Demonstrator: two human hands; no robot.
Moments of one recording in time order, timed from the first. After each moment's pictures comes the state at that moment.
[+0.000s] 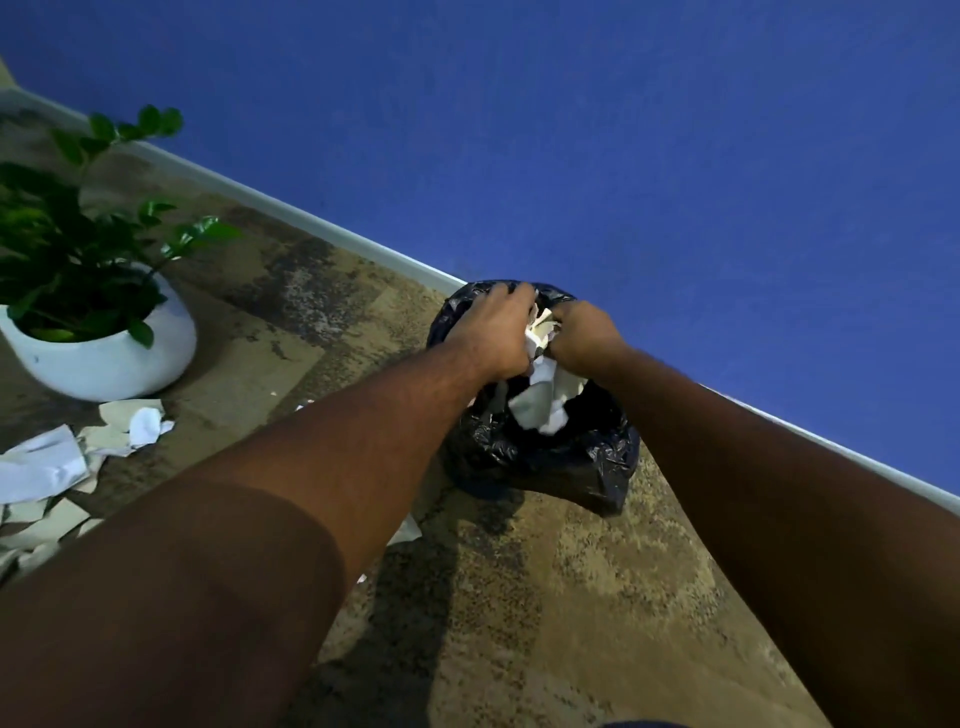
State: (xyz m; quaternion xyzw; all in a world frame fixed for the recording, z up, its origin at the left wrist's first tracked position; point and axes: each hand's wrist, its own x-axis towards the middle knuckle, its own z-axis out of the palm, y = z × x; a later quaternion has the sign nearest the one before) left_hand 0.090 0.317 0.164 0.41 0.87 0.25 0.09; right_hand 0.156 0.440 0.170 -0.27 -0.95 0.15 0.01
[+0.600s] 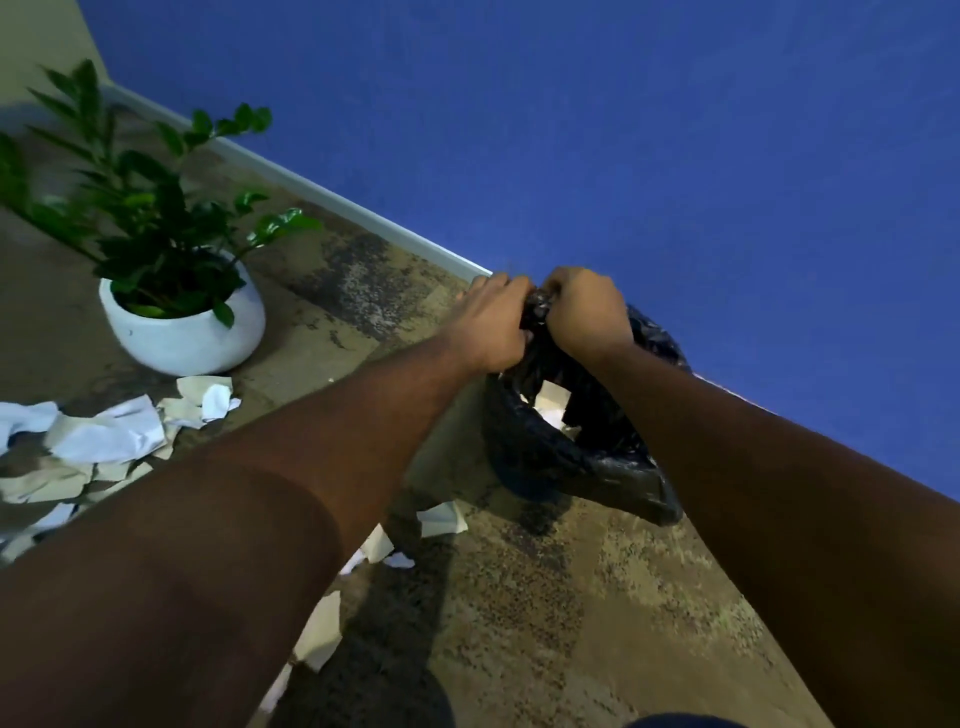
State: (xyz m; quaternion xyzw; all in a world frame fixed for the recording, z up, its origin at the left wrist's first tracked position) left_hand 0.050 0.247 0.153 0.40 0.88 0.24 0.02; right_hand 0.108 0.377 0.177 -0.21 -0.96 0.10 0.14
